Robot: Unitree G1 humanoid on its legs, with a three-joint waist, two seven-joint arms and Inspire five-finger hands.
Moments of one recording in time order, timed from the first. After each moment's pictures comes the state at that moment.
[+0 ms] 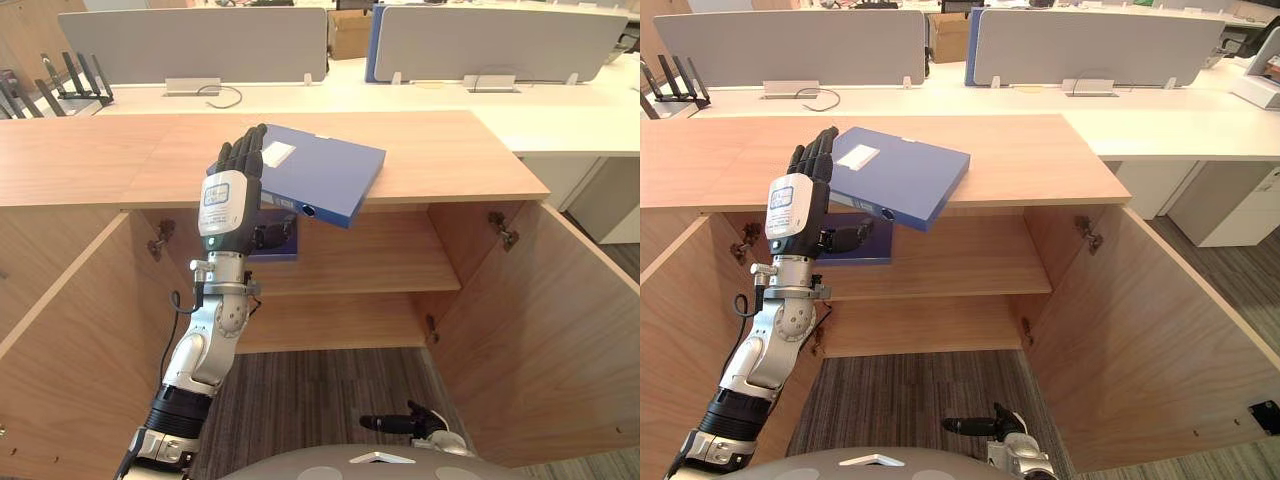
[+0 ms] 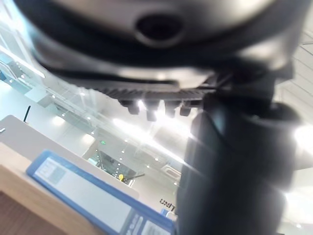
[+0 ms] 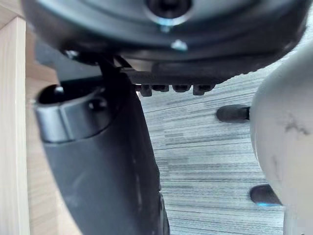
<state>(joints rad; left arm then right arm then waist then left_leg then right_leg) -0.11 0.26 -0.15 -0.08 0.84 -0.02 0.41 -0.02 -0.05 -0.11 1.20 -0.03 -0.01 0.01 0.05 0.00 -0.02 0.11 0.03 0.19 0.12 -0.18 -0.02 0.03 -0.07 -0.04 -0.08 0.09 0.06</state>
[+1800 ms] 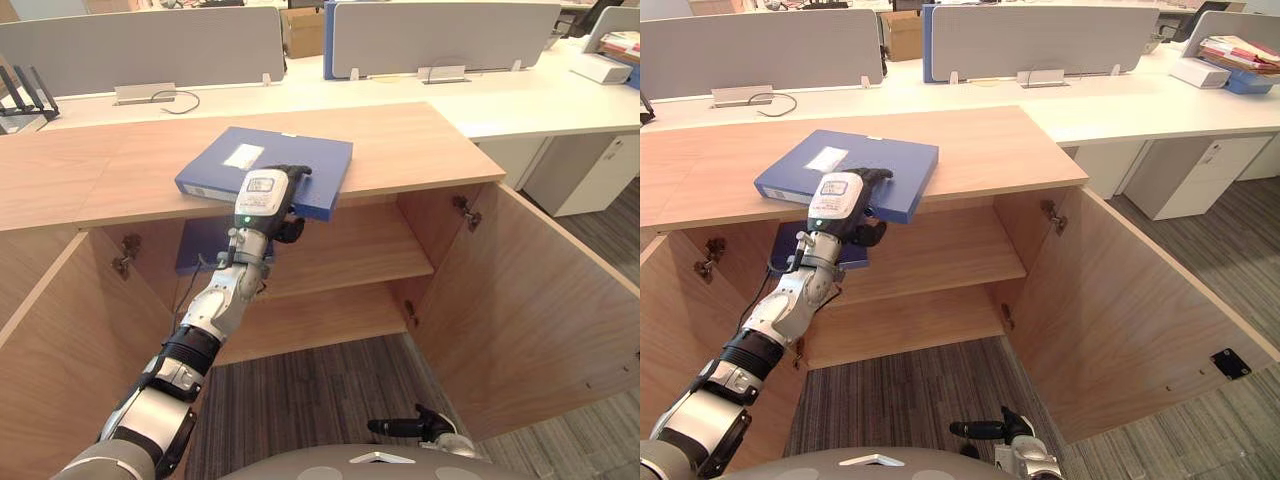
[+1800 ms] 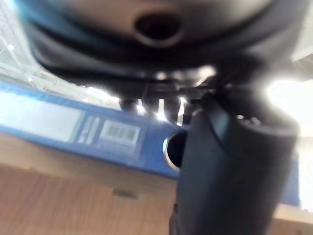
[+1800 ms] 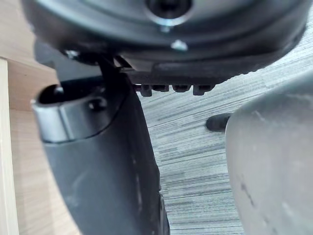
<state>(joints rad) -0.48 0.37 -0.34 0.38 0.88 -0.04 0.37 -0.01 -0.07 -0.11 1.20 -0.03 -0.01 0.01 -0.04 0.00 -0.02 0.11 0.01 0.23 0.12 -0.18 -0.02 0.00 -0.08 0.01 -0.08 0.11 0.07</state>
